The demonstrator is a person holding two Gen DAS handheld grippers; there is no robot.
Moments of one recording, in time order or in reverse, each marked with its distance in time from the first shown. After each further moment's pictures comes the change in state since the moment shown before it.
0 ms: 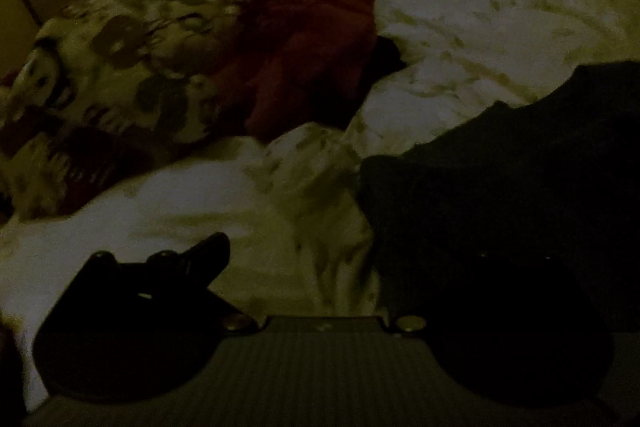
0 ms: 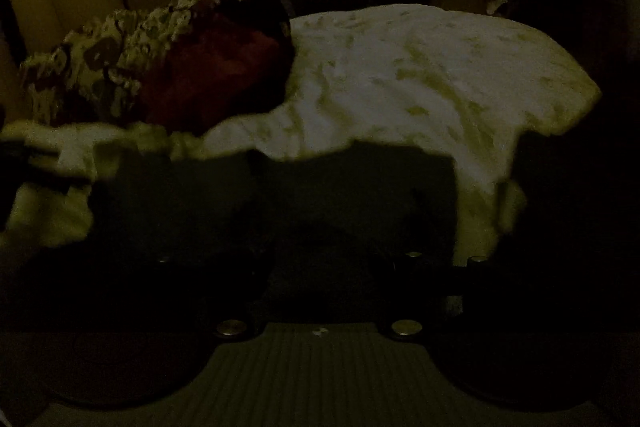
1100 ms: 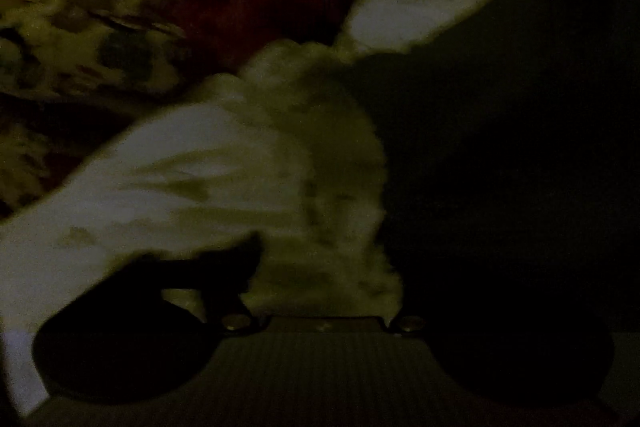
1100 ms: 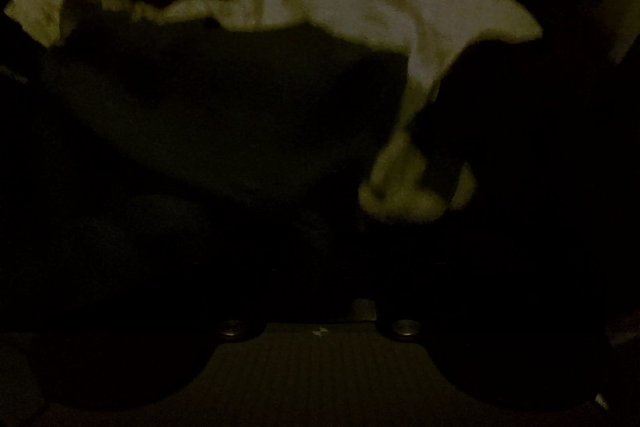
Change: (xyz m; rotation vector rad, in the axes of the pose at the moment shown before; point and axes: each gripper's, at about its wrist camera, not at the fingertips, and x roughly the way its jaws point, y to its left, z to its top) left arm 0.022 -0.008 -0.038 0.128 0.112 0.069; right arm -0.020 -0.016 -0.045 -0.198 0.200 -0.183
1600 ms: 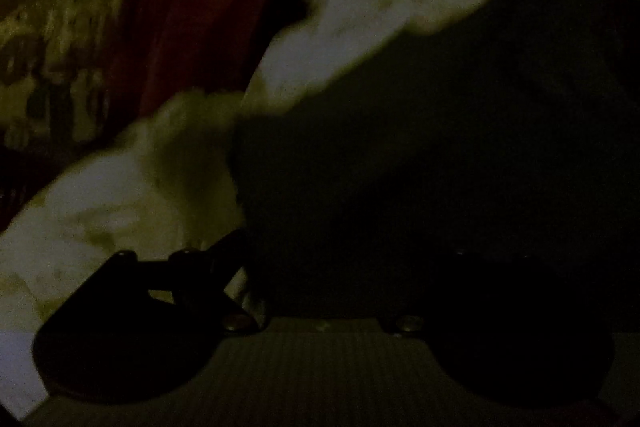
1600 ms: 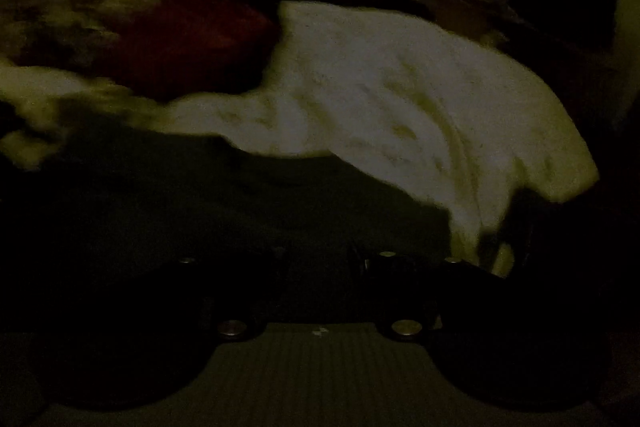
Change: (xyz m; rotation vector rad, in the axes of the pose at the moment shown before) left arm 0.015 -0.063 0.018 0.038 -0.016 -0.130; right arm 0.056 0.018 0.082 0.066 -0.160 -0.004
